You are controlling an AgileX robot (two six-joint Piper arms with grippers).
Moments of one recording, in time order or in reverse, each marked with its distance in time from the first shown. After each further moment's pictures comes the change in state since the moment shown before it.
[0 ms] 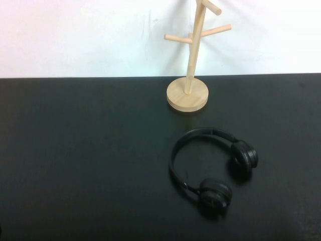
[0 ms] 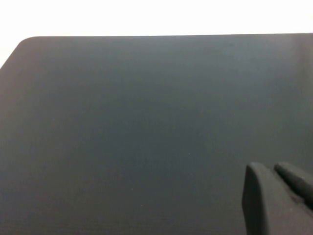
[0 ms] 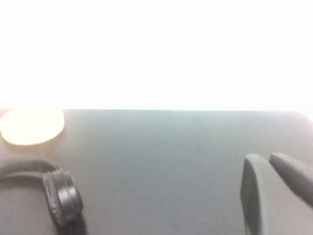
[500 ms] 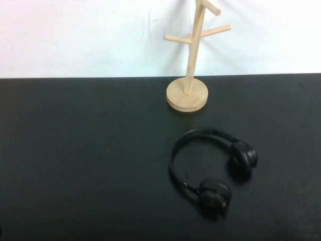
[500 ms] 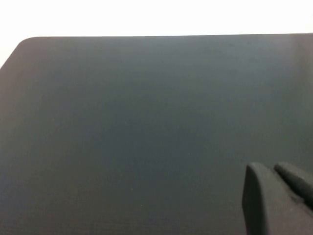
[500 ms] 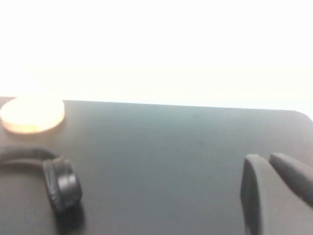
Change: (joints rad) right arm -0.011 0.000 0.000 0.178 0.076 -0.218; left arm 0.000 0.000 0.000 0.000 0.000 0.000
